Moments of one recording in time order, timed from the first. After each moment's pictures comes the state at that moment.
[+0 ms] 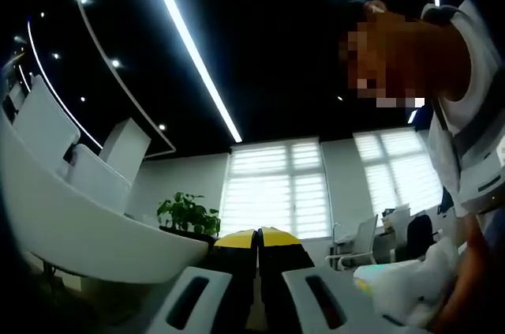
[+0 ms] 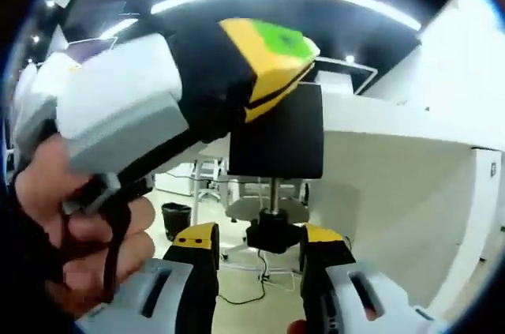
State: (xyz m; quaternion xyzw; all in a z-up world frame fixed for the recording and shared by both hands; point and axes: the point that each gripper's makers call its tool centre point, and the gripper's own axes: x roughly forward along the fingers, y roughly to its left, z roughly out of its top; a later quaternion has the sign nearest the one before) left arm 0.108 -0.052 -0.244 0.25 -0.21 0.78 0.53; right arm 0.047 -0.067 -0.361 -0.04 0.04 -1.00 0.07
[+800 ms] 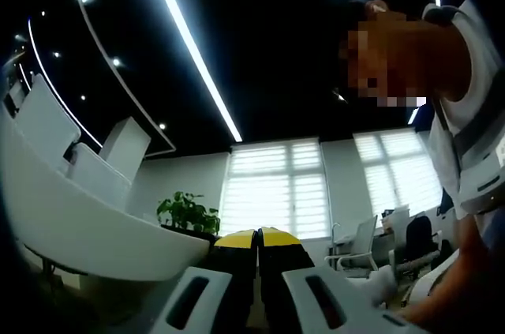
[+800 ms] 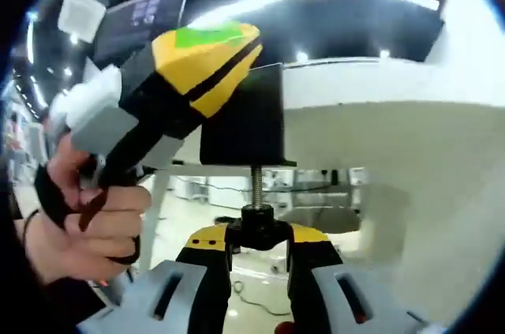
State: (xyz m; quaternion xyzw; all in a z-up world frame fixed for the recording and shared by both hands) left arm 0.108 -0.052 -0.246 0.24 -0.21 0.78 0.53; right arm 0.050 -0.070 -0.357 -0.09 -0.02 -0.95 0.29
